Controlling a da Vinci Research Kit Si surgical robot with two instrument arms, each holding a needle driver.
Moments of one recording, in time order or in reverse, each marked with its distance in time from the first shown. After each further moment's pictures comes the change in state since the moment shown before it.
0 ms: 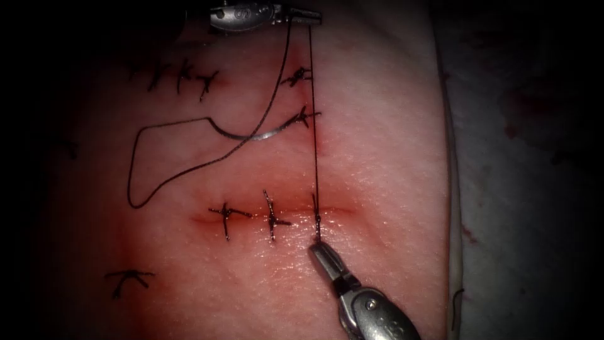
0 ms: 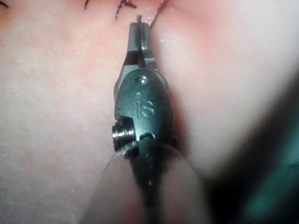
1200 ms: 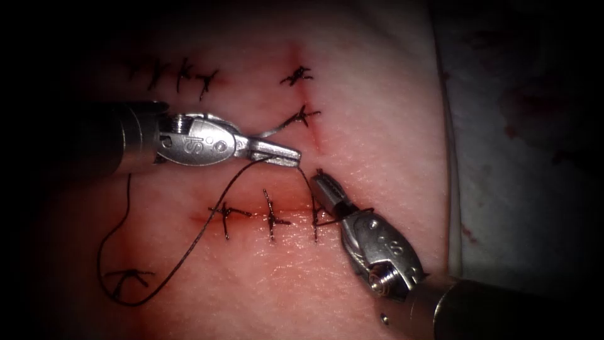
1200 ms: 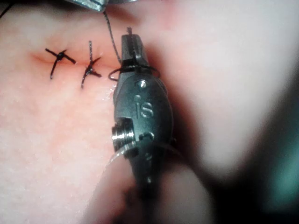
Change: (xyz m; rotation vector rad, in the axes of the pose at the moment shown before) right arm 0.006 0.005 0.009 -0.079 0.007 0.132; left arm 0.013 0.019 -0.009 -0.283 0.236 0.068
